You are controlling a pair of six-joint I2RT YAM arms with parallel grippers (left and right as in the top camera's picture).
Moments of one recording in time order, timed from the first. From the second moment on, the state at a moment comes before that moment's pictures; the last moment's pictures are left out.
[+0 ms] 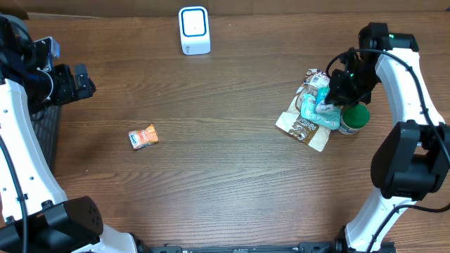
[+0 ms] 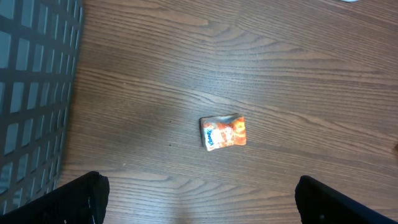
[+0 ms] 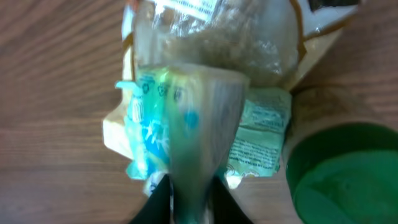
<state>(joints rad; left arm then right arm) 0.39 1.74 2.00 -1.52 0.20 0.09 -0.11 2.03 1.77 -1.32 -0.23 0.11</state>
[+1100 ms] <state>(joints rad) 0.39 1.74 2.00 -1.52 0.20 0.09 0.41 2.03 1.99 -1.14 -0.44 0.13</state>
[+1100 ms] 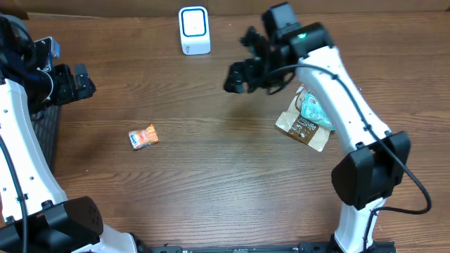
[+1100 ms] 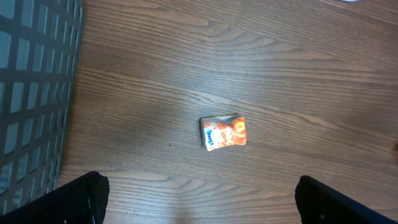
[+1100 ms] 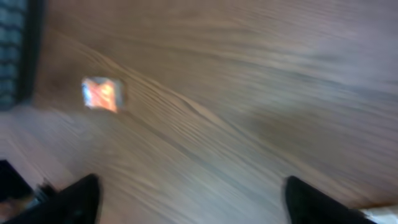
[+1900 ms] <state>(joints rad) 0.39 1.74 2.00 -1.52 0.20 0.09 0.84 2.38 1.99 -0.60 -0.39 0.51</state>
